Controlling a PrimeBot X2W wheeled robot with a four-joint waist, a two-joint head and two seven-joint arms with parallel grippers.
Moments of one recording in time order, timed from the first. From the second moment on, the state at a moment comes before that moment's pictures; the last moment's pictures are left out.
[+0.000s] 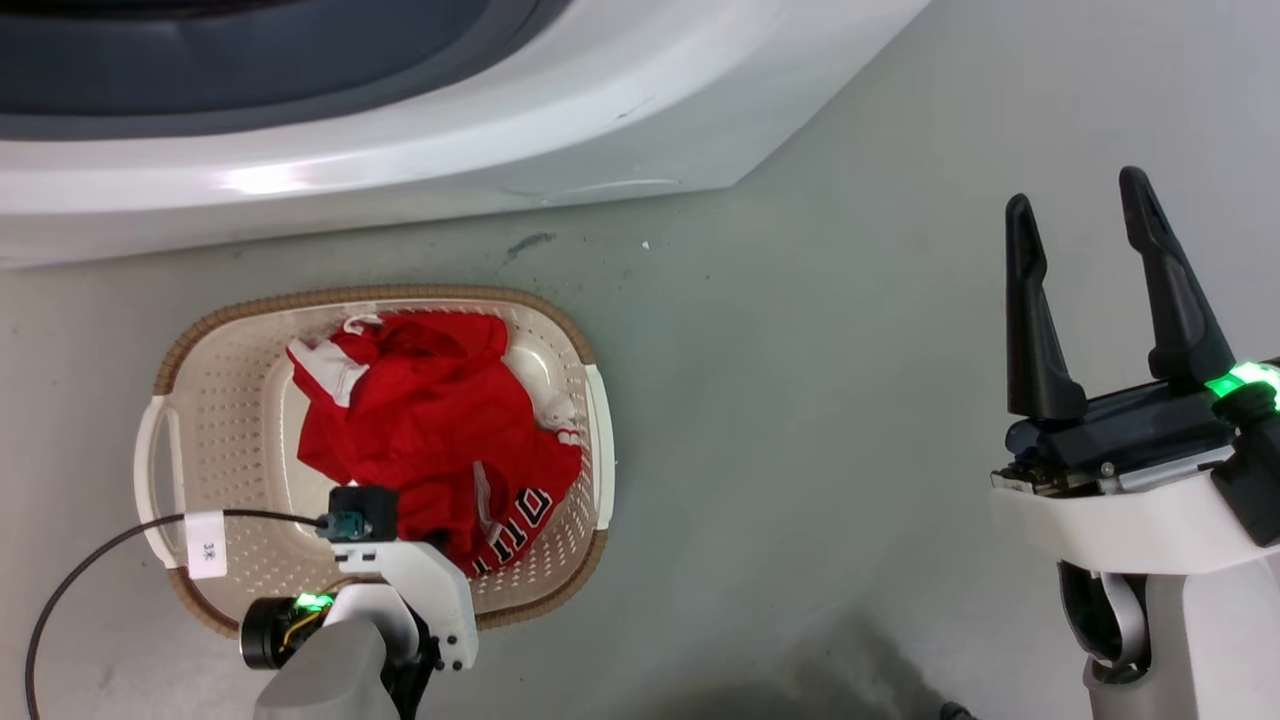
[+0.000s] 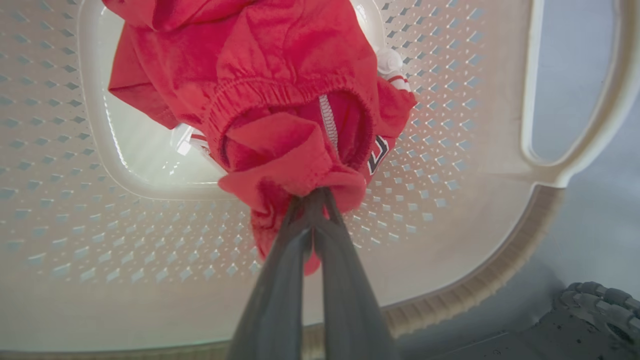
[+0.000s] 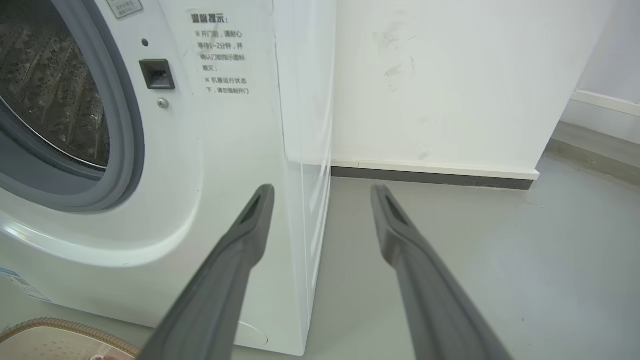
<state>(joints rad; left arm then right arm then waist) -0.61 0.12 -0.35 1.28 -0.46 -0.11 -0.20 -0.25 -0.05 0.07 -0.20 0.06 0.13 -0.26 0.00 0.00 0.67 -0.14</state>
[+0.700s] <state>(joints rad) -0.60 0.12 -0.38 1.29 -0.45 -0.09 -0.25 -0.24 -0.05 0.09 -0.15 0.06 0.13 -0.26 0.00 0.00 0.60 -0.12</state>
